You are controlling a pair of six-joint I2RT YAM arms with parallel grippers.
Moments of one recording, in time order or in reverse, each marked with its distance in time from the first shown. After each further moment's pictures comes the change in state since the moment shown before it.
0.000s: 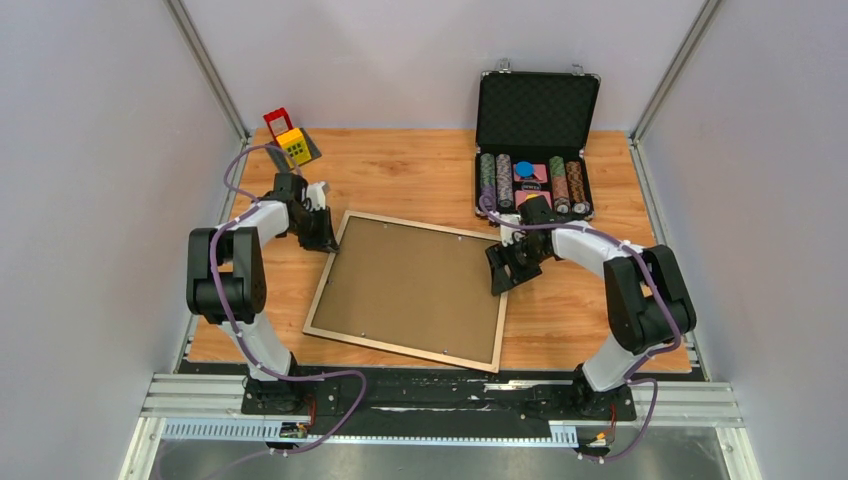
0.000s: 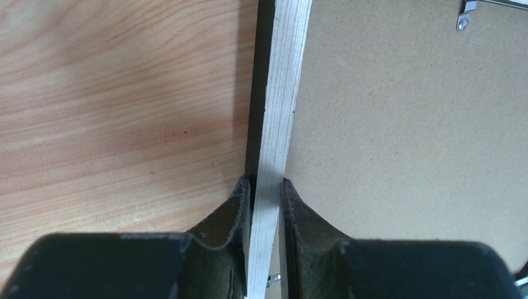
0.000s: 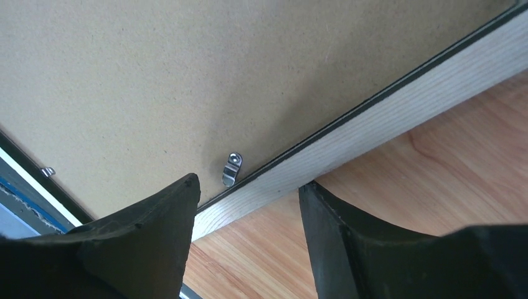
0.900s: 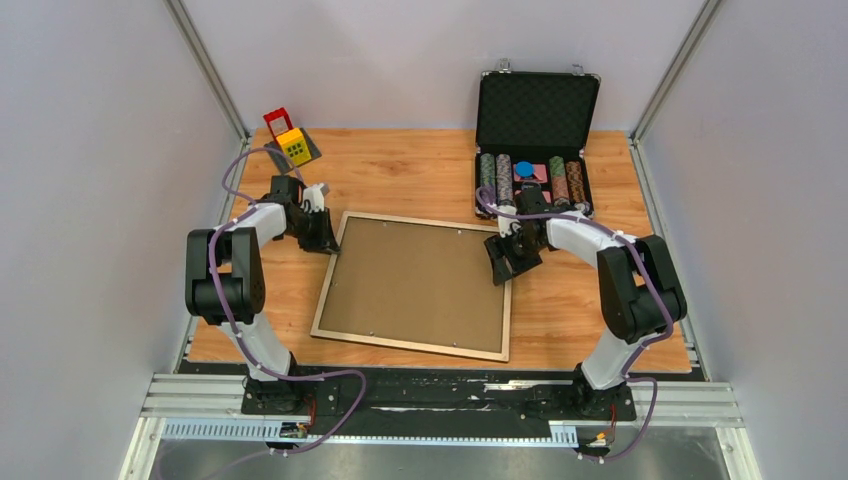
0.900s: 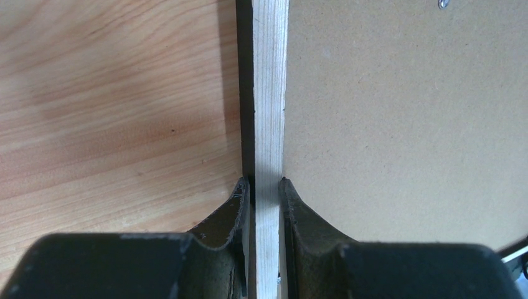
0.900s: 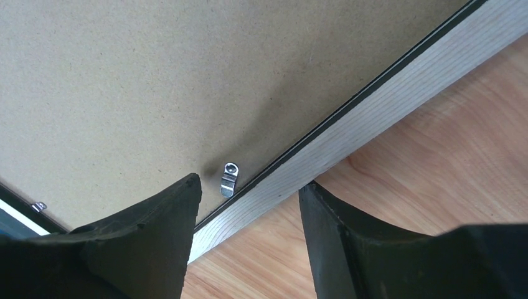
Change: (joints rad) left arm 0.013 -0.008 -0.022 0.013 0.070 0.027; right arm 0.008 0.074 0.103 -0.018 0.103 0.003
